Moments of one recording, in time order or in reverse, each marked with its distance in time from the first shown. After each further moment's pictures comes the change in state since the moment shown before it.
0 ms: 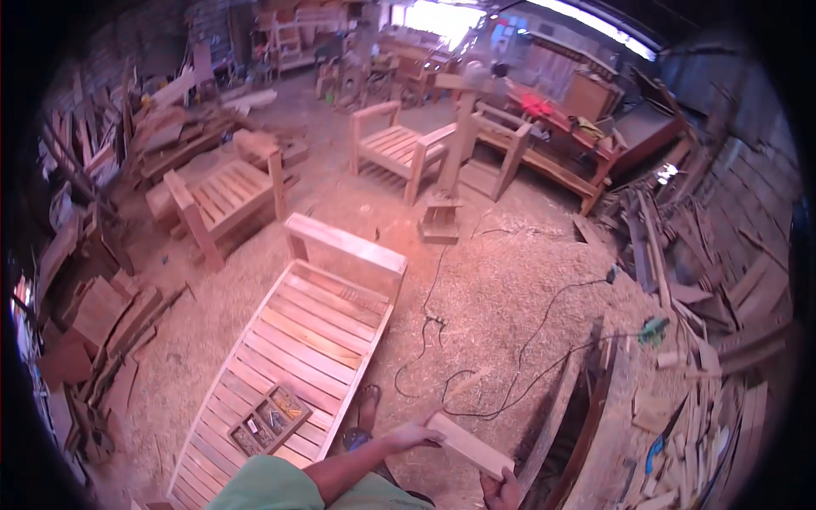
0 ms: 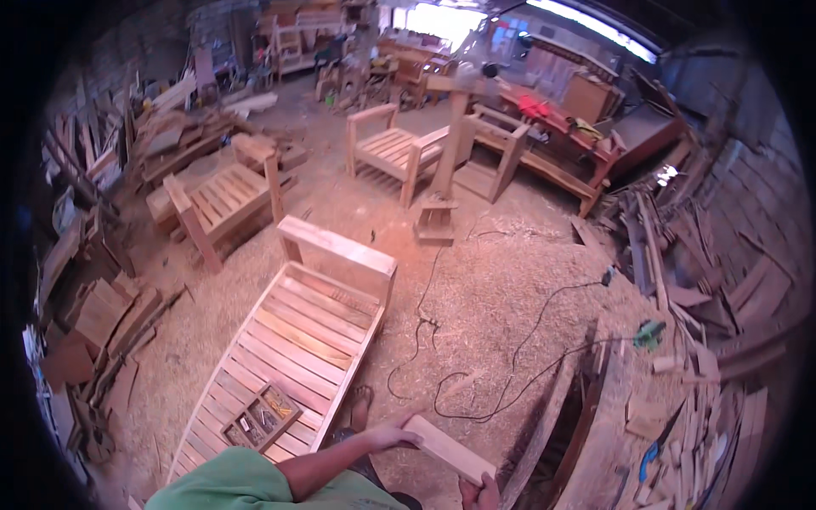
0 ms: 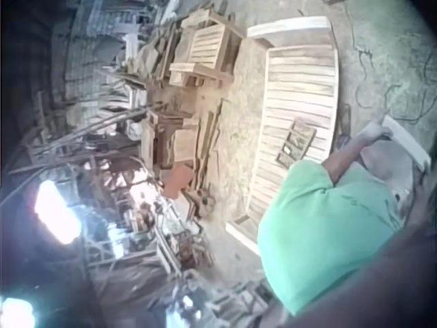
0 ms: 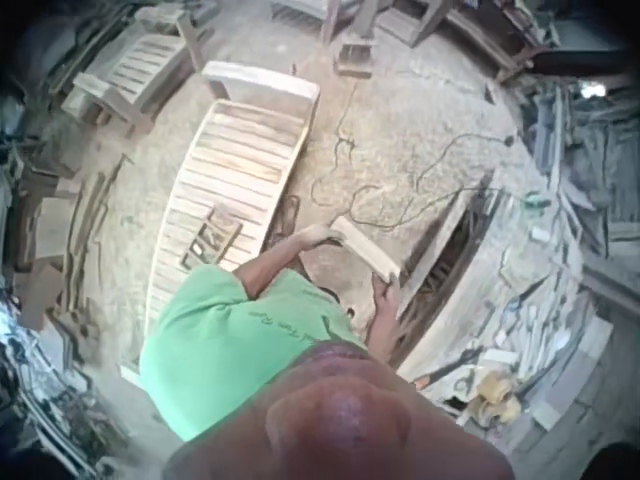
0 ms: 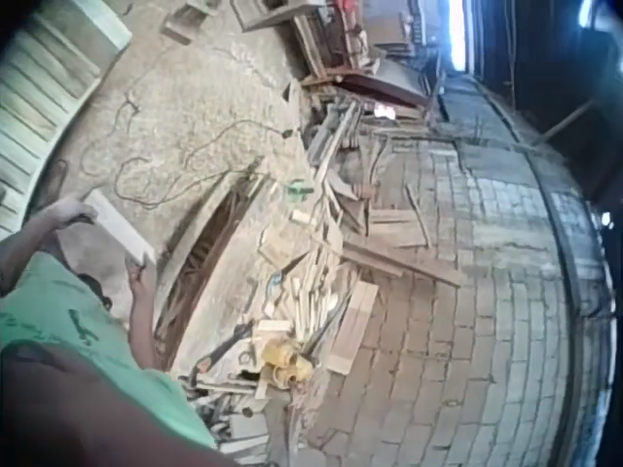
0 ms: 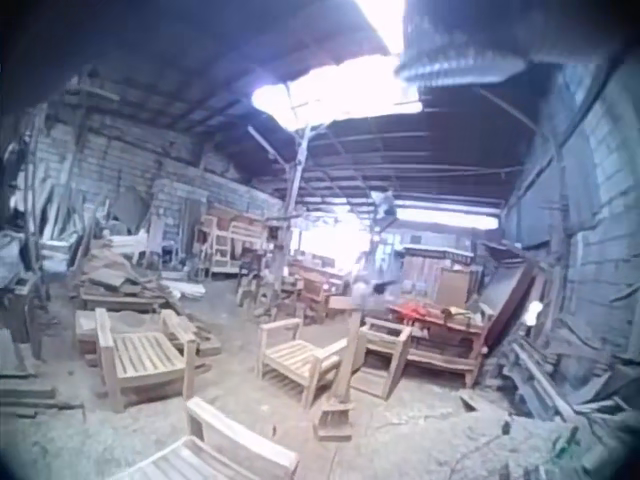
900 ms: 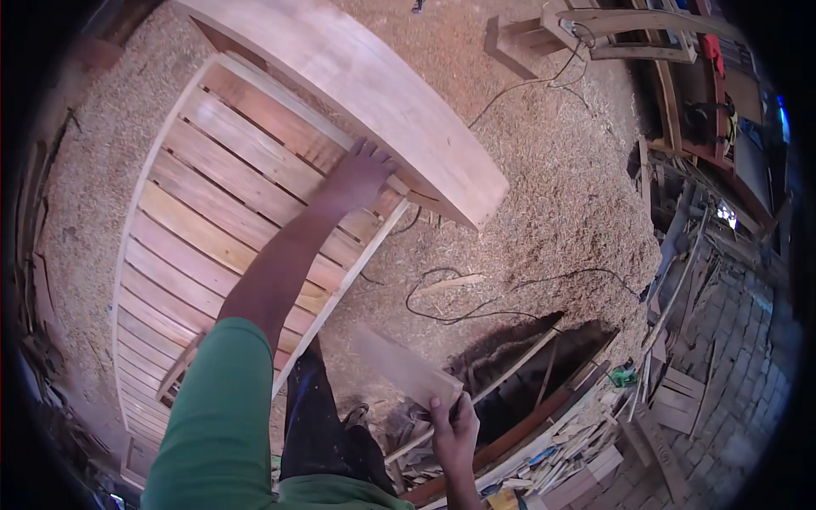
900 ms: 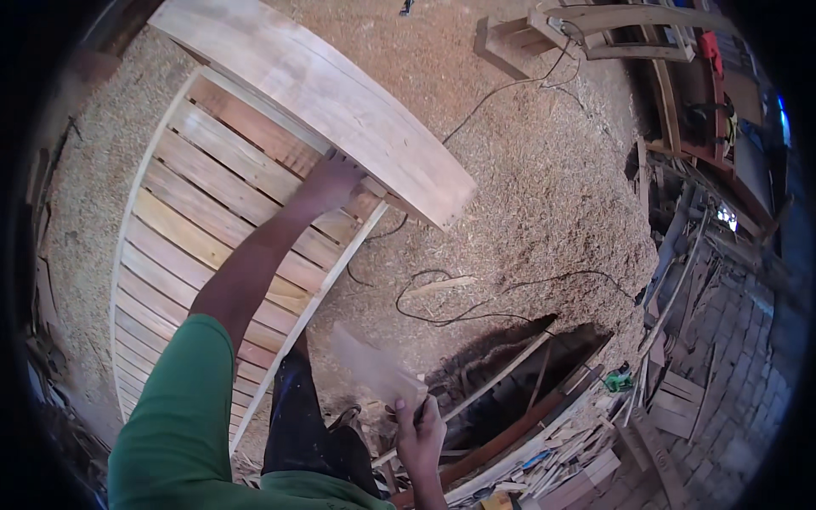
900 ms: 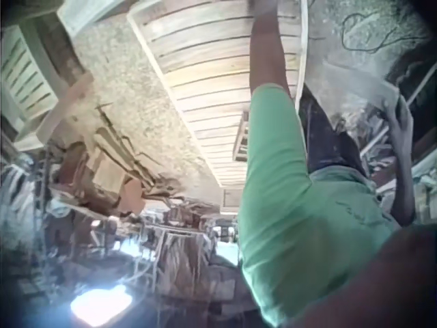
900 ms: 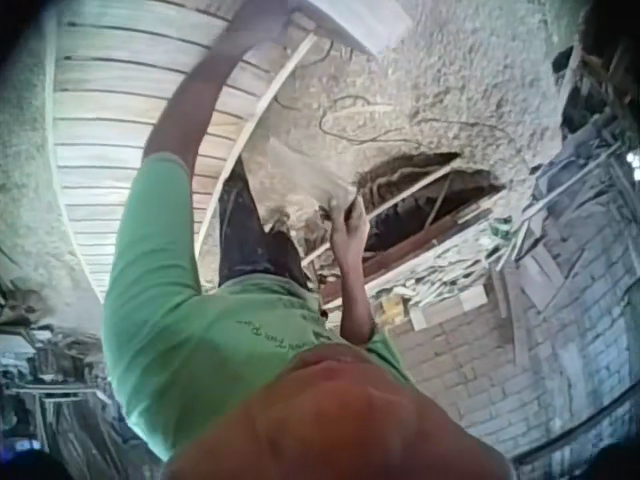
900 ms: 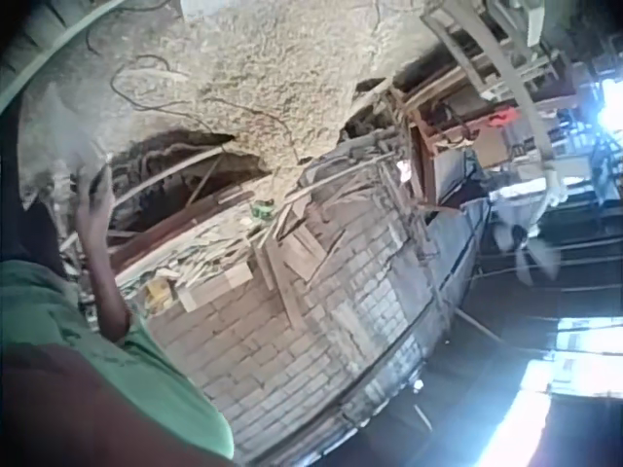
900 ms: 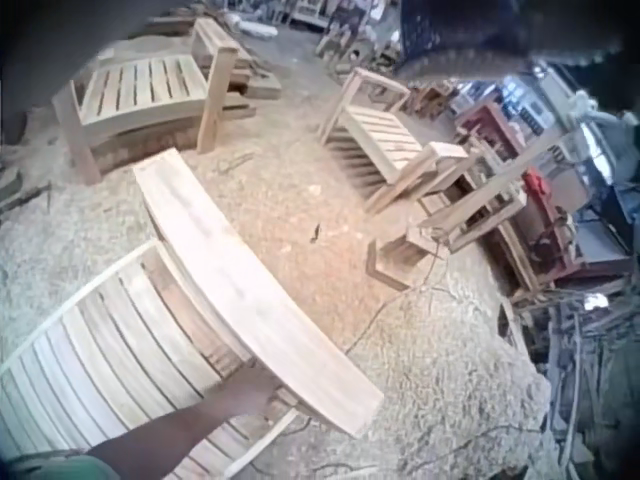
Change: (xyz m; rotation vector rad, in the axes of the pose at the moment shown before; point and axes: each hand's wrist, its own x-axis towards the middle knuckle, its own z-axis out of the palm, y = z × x) left_hand 0.408 0.180 -0.670 1.604 0.668 0.497; right_hand 0.340 0.036 0.560 -1.355 -0.111 0.184
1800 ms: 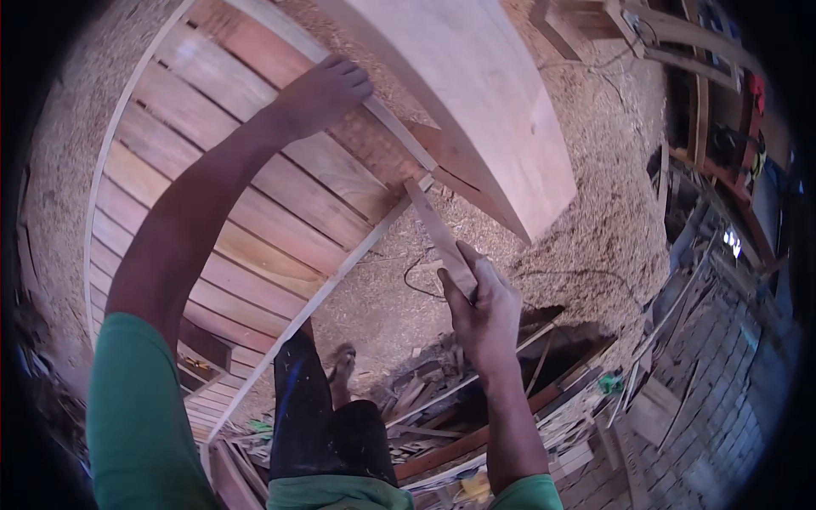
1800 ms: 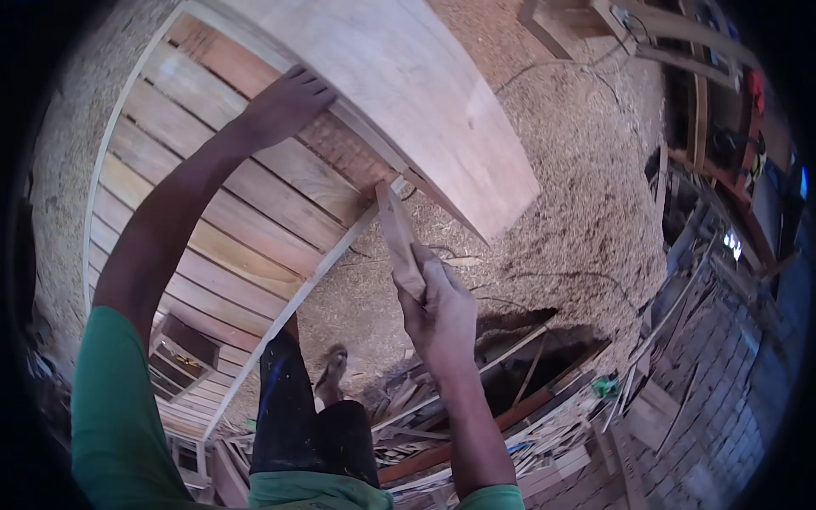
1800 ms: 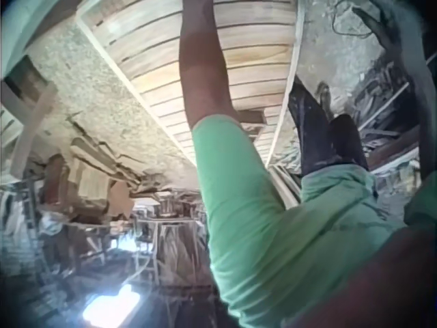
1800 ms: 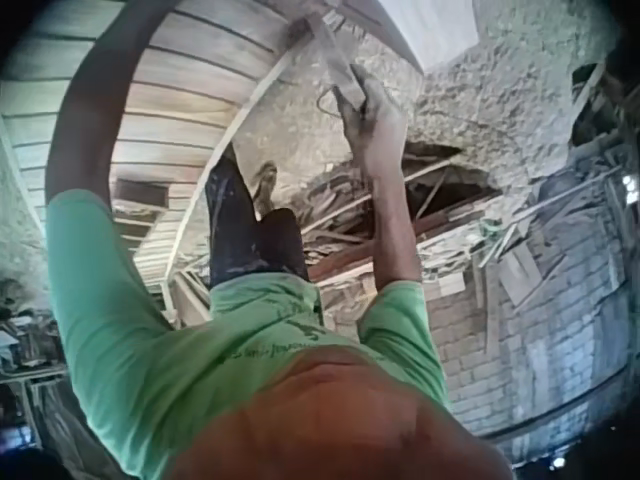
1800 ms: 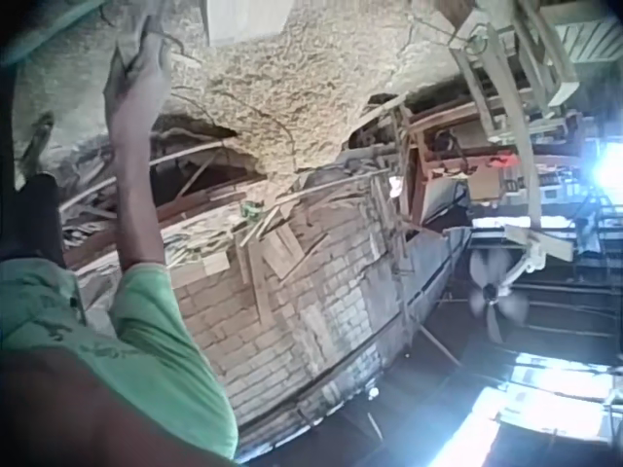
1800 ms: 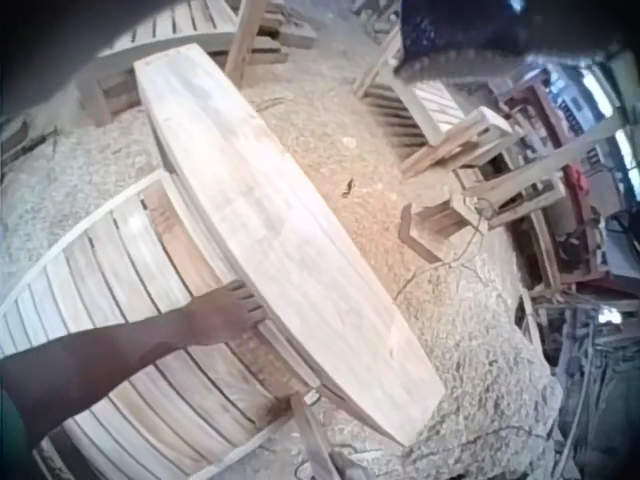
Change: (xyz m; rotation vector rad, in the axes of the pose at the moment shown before) left_hand -0.013 -0.107 -0.020 0.222 0.002 0.229; right_hand 0.212 -0.079 0.057 -0.441 -0.174 -0.544
